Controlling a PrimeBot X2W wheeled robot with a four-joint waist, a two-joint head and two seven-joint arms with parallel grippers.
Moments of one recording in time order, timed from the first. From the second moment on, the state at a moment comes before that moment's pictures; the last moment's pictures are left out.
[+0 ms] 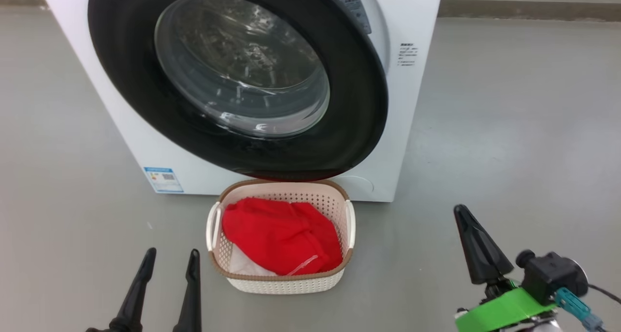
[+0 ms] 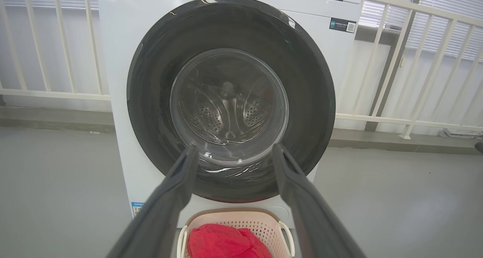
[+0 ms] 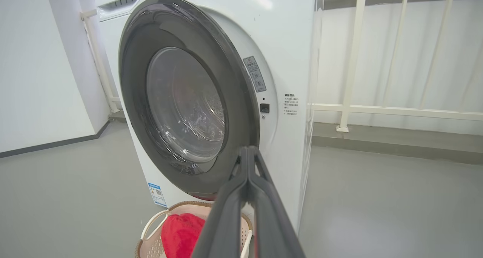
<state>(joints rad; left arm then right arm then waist) 0.10 0.12 -0.10 -0.08 -0.27 0.03 -0.25 0.02 -0.04 0.06 0.10 0.23 0.12 -0.26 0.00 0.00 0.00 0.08</state>
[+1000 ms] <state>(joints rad) -0.03 0.08 -0.15 -0.11 -0.26 -0.02 -0.25 -0.48 -0.13 0.15 0.37 0.22 0.12 -0.26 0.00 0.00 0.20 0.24</state>
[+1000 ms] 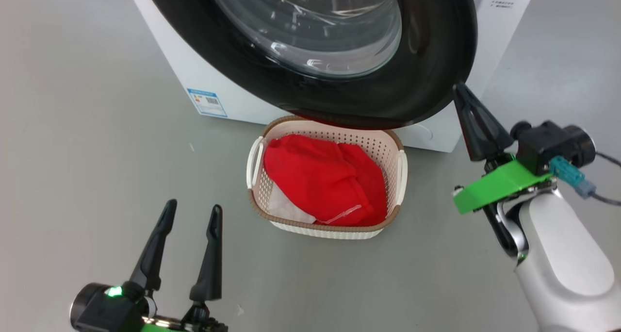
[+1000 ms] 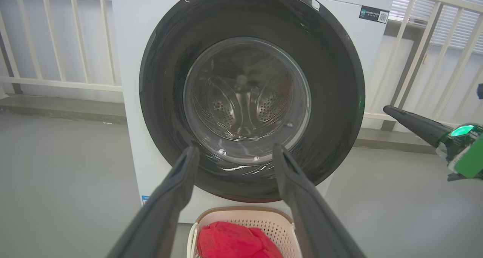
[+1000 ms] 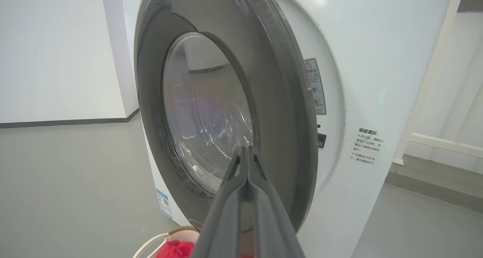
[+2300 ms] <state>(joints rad) -0.13 0.04 -0.17 -0.10 -0.28 -0.05 -0.25 -0.95 -0.23 0.18 0.65 0.18 0.13 -0.26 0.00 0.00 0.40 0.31</state>
